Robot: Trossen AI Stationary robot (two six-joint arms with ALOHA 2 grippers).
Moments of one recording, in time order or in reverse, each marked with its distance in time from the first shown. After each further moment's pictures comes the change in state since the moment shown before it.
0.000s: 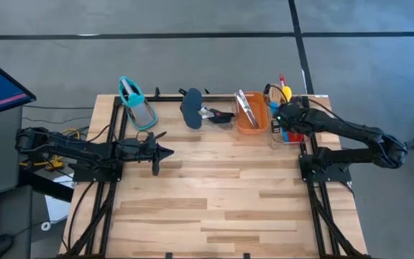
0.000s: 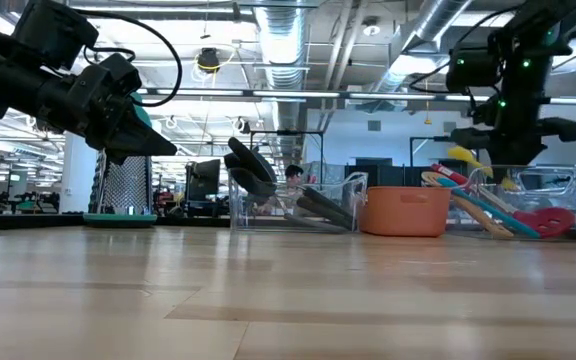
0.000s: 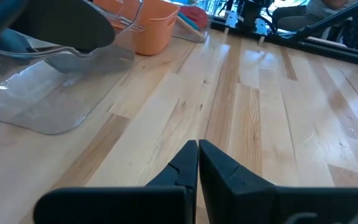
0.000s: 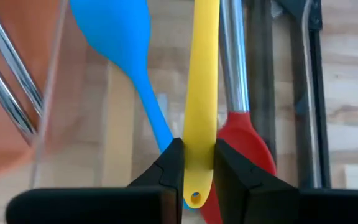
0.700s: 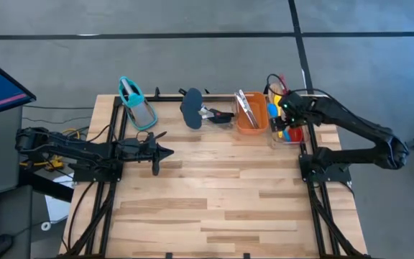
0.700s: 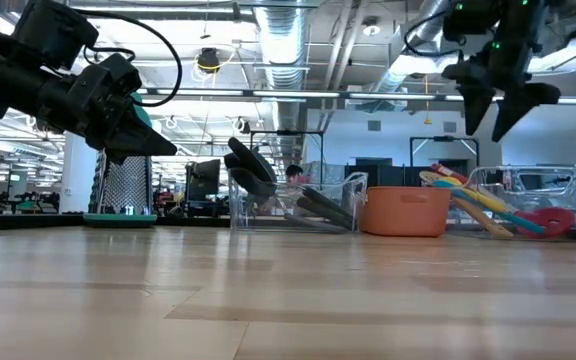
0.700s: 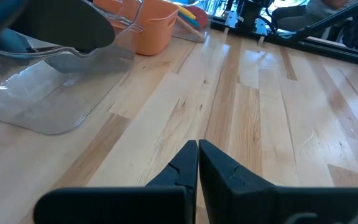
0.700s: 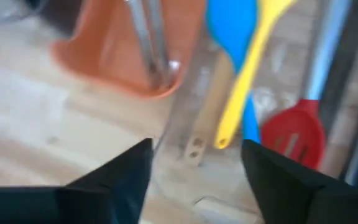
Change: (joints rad) left arm 0.000 0.000 0.000 0.000 0.001 0.001; right arm 0.009 -0.019 0.297 -0.216 -0.314 -0.158
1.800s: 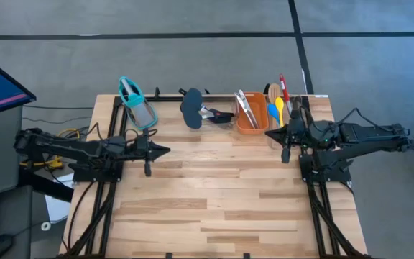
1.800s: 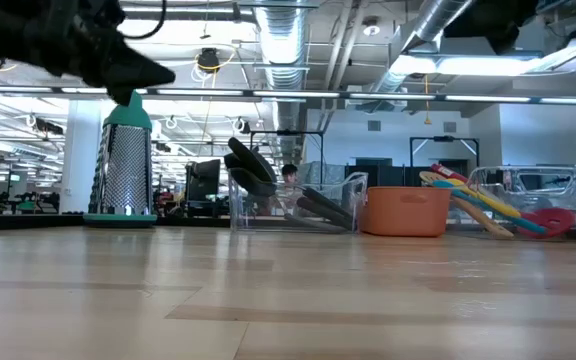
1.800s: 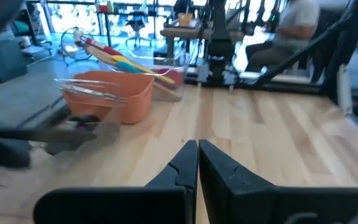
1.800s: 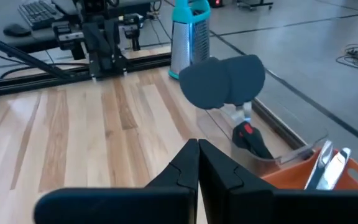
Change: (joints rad) left arm -0.121 -0.284 0.119 -0.209 -0.076 0.140; right arm 0.708 -0.409 -0.218 0.655 0.258 -0.494
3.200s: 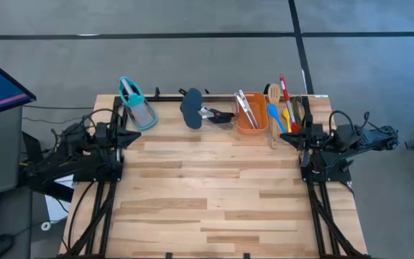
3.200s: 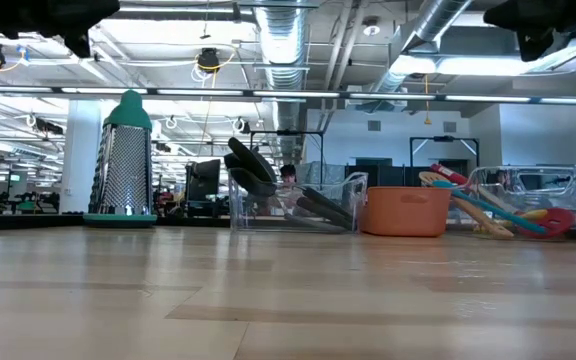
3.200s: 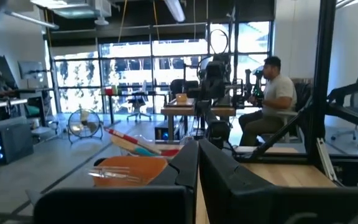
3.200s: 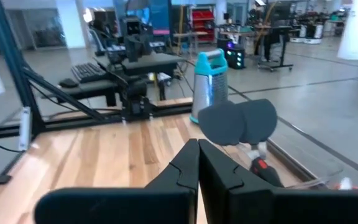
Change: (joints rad) left arm 0.407 -0.613 0.118 -0.411 0.433 0.069; right arm 0.165 -0.409 -0.222 0.096 0.085 -0.098
